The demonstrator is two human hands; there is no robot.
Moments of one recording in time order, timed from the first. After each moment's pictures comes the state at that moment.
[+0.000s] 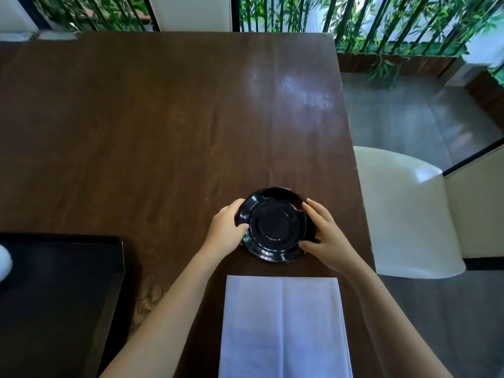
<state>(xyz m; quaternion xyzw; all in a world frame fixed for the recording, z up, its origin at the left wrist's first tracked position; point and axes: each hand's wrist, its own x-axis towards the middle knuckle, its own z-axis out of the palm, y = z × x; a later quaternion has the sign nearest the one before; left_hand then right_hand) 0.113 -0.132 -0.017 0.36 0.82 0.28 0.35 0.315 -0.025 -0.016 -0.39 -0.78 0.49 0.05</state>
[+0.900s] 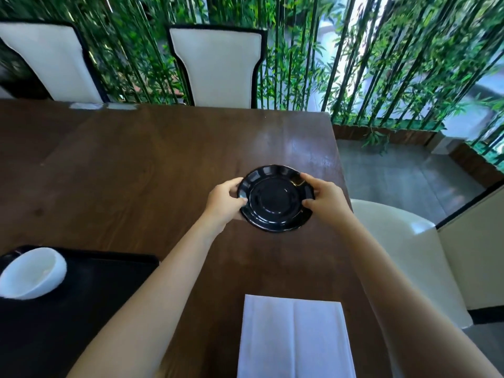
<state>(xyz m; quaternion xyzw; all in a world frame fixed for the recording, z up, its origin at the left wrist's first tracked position) 0.072 -0.130 0.121 0.29 0.74 0.51 0.33 0.242 0.000 0.124 -0.41 -0.82 0.37 0.16</state>
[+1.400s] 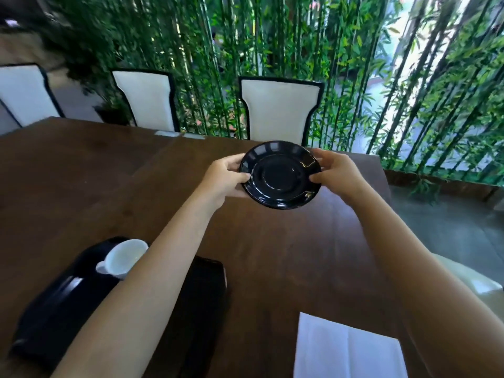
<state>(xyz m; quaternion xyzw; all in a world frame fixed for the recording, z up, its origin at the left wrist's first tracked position) -0.007 -0.234 0.235 0.26 0.68 0.63 0.27 0.140 -0.063 0.234 -0.31 -0.80 0.47 0.22</state>
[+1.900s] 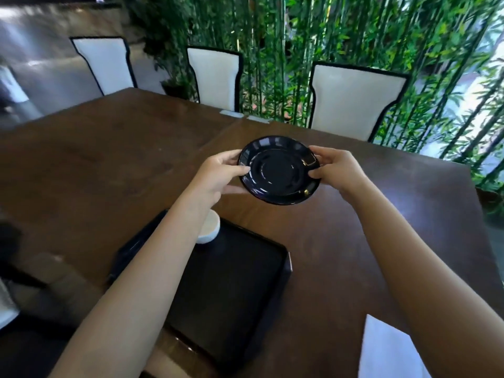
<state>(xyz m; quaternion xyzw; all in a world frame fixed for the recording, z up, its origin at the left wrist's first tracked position) -0.086 -0.392 0.218 0.13 0.67 0.68 0.25 0.019 -0.181 0.212 -0.23 -0.78 0.56 0.16</state>
